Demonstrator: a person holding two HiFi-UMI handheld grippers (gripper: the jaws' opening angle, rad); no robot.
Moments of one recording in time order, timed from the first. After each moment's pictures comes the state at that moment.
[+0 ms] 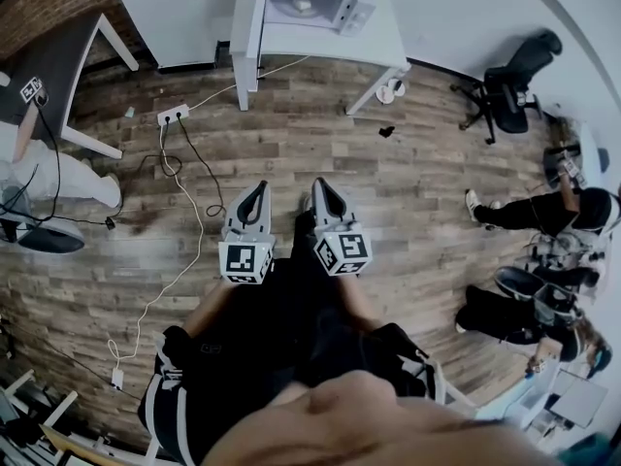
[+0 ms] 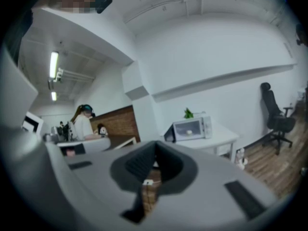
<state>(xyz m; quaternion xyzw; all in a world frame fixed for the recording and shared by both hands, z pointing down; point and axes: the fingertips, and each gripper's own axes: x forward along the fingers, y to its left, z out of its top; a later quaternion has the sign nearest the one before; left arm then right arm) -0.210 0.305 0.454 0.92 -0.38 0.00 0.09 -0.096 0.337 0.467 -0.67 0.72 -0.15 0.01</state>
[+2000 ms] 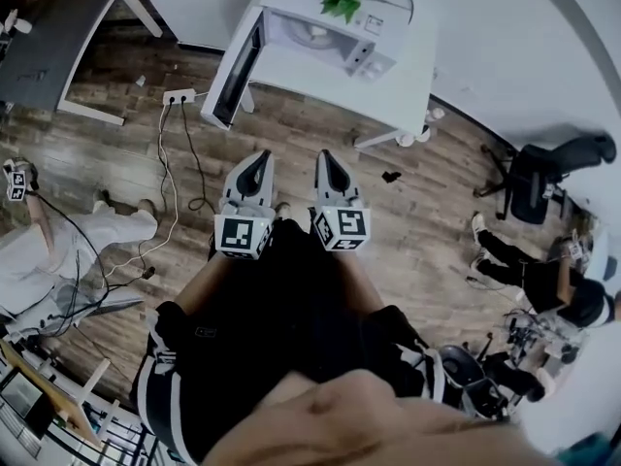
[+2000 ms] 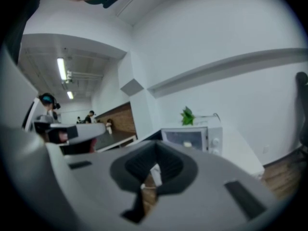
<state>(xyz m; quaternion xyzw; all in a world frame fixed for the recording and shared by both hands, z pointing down) 0.025 0.041 0.435 0.87 -0.50 0.00 0.07 0.140 0.040 0.484 -0.58 0.80 -0.15 -0.02</state>
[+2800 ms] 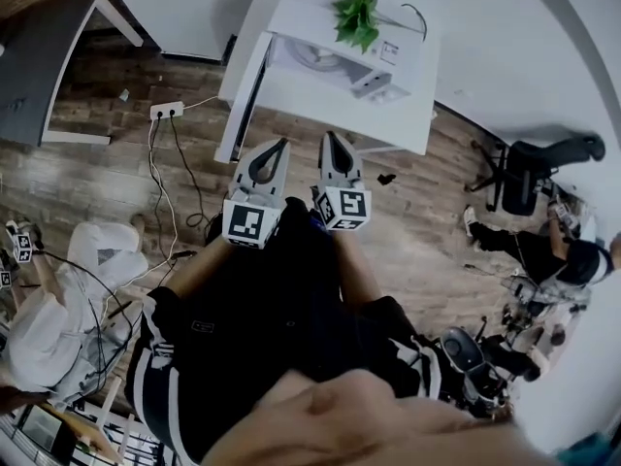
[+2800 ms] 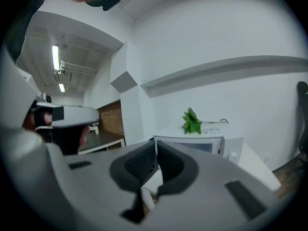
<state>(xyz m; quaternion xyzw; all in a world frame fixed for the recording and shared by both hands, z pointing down) -0.002 -0.103 0.438 0.90 -0.42 -0.02 0.08 0.100 -0.116 0.502 -0.62 0.78 -0.12 -0.03</state>
